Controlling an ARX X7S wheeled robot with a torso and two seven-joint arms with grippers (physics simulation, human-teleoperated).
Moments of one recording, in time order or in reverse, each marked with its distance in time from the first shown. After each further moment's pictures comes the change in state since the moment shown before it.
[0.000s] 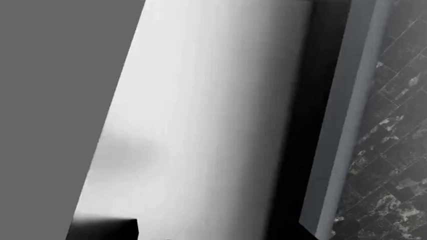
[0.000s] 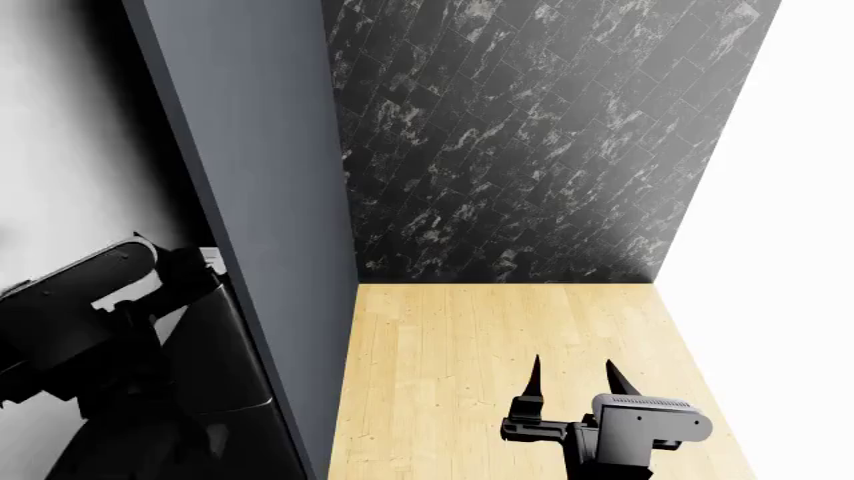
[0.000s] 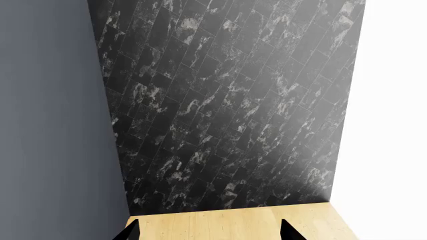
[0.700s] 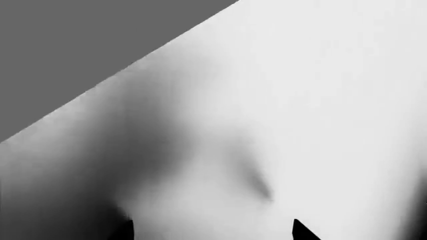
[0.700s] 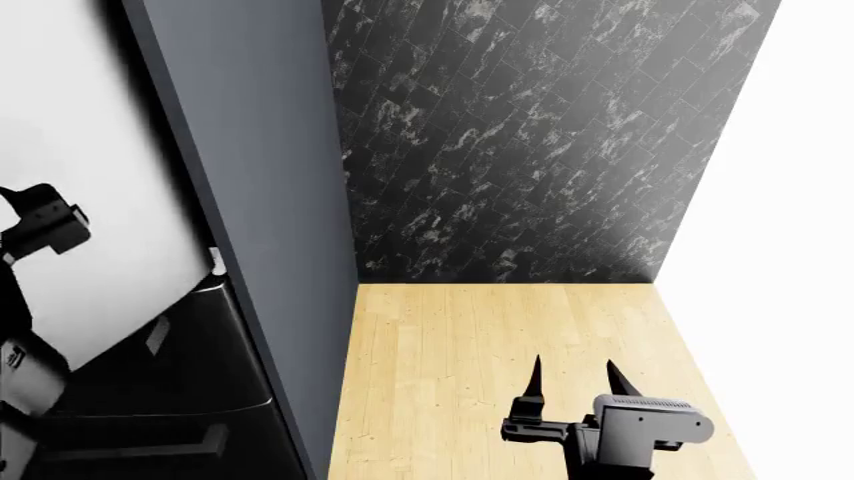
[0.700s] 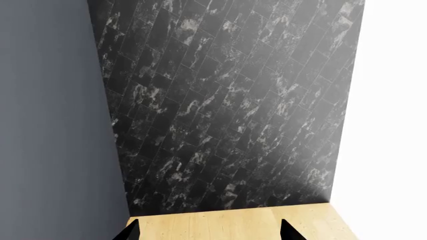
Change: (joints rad) left arm -0.272 -0.219 -0.252 -0.095 -0.215 -0.350 0.025; right arm -0.001 0.009 -0.009 0.000 0.008 -0.010 0.008
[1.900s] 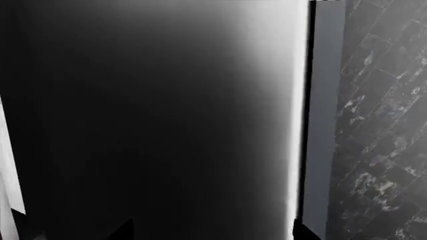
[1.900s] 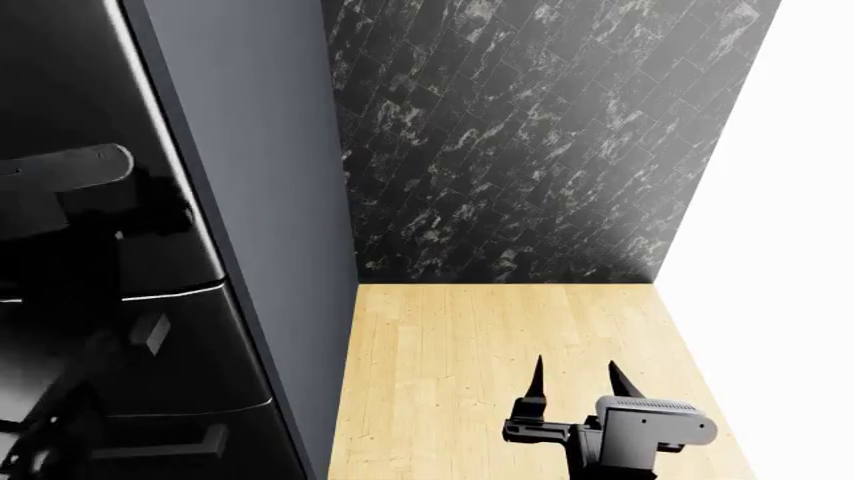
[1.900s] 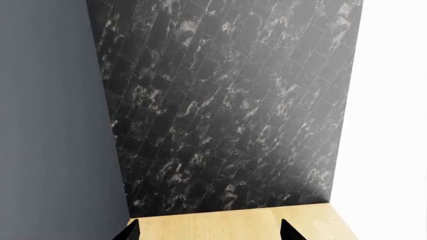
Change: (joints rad) left arm -0.043 -0.047 0.288 -0.137 0.018 0.204 0.164; right arm -0.004 0.014 -0.012 -0.006 0.016 -0.010 0.014
